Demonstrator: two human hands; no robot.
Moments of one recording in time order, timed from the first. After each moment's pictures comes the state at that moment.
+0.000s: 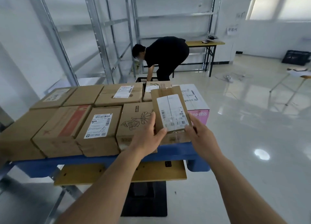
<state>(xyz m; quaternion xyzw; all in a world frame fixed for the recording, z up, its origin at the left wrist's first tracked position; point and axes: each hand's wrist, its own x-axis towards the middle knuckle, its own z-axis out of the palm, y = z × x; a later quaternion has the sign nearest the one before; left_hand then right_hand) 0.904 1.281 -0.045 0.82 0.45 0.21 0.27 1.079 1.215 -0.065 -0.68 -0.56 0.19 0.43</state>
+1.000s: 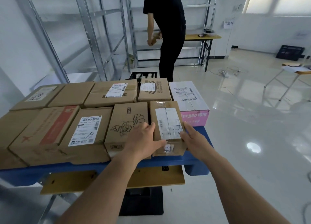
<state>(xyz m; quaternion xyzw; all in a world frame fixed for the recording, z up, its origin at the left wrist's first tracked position) 0.914 1.318 -0.062 0.87 0.48 0.08 0.08 1.097 1.258 -0.093 -0.71 -0.54 0.31 0.33</state>
